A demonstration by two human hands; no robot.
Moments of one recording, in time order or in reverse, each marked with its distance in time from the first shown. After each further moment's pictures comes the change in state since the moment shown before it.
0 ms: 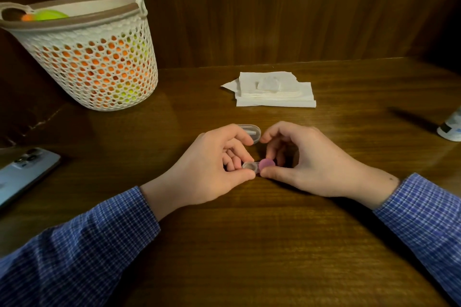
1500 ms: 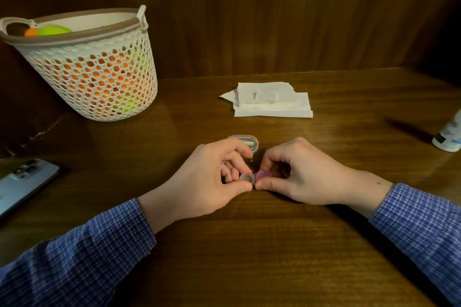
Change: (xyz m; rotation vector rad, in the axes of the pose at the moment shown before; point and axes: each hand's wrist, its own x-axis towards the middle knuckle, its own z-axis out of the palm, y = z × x) left_hand 0.000 0.001 -0.001 0.004 -0.015 0.034; right_hand 0.008 -0.002 -0.003 -0.109 -0.131 -0.082
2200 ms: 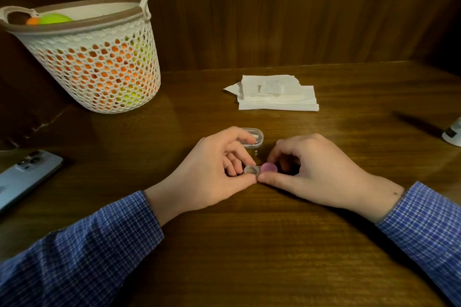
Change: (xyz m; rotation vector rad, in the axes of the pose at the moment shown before) left_hand -0.001 -0.003 0.001 -0.003 0.028 -0.004; right_hand -0.008 -0.011 0.003 -0.256 0.109 0.096
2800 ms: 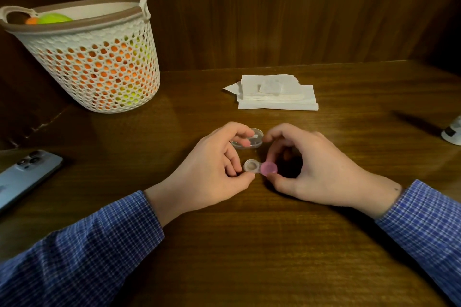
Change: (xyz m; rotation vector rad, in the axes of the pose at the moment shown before) left_hand -0.001 0.000 0.002 0.017 0.036 0.004; right_hand -0.003 0.008 0.005 0.195 0.013 0.011
